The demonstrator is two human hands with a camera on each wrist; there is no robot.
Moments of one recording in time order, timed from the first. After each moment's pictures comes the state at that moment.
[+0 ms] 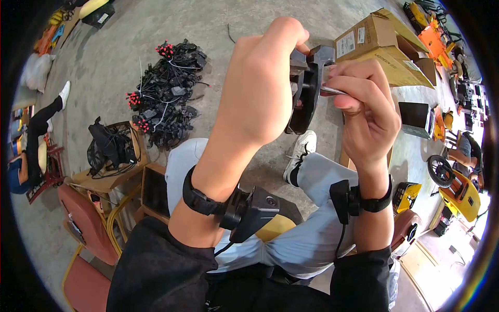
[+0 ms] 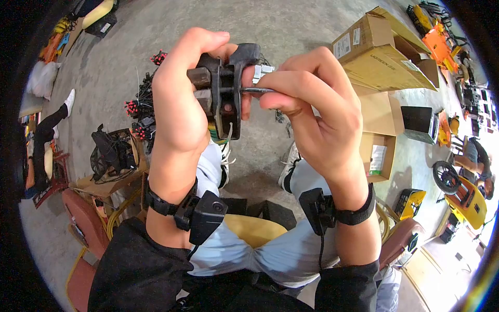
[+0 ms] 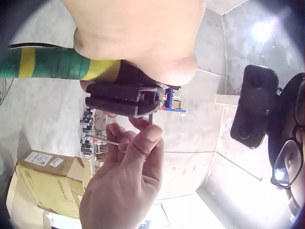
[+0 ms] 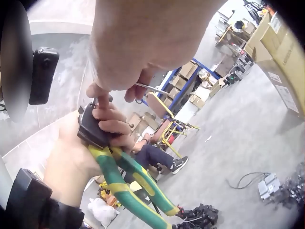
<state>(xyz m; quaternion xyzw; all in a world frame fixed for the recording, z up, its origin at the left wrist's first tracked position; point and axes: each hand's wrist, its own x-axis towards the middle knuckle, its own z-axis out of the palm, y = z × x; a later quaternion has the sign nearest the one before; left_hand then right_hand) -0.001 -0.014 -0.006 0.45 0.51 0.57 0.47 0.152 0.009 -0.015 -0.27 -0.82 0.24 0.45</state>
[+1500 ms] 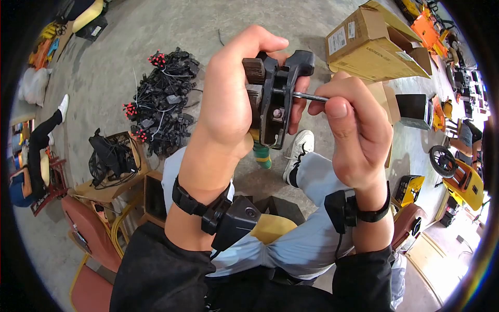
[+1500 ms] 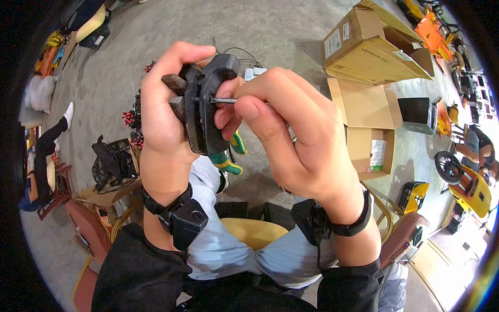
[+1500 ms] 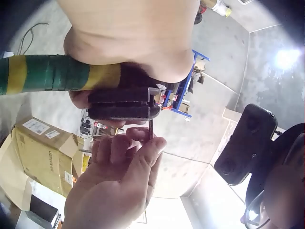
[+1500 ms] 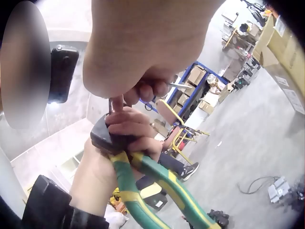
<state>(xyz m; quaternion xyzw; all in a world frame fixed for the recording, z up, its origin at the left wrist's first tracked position) 0.002 -0.011 0.002 0.19 0.39 0.50 0.75 0.154 -0.014 0.007 -0.32 -0.76 0.40 0.40</state>
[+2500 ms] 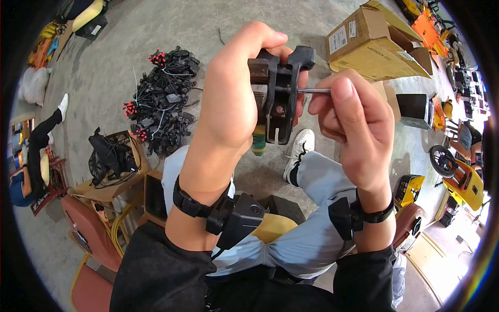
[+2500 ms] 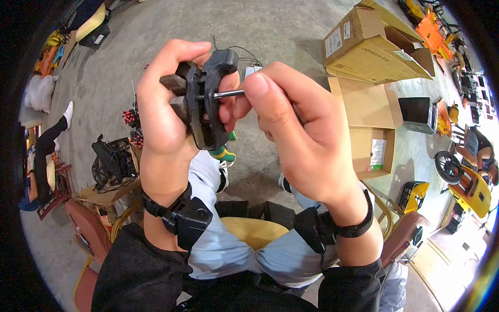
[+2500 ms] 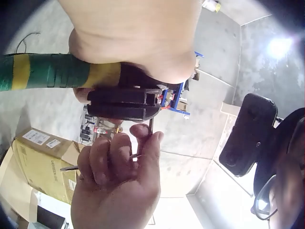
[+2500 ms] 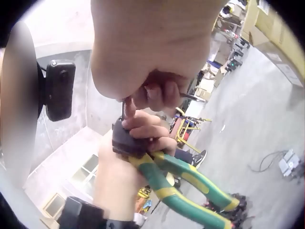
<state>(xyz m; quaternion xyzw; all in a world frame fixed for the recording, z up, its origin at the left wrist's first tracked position) 0.005 -0.013 0.011 0.22 0.45 0.55 0.67 0.144 -0.020 0.015 -0.39 -0.57 0.61 0.40</state>
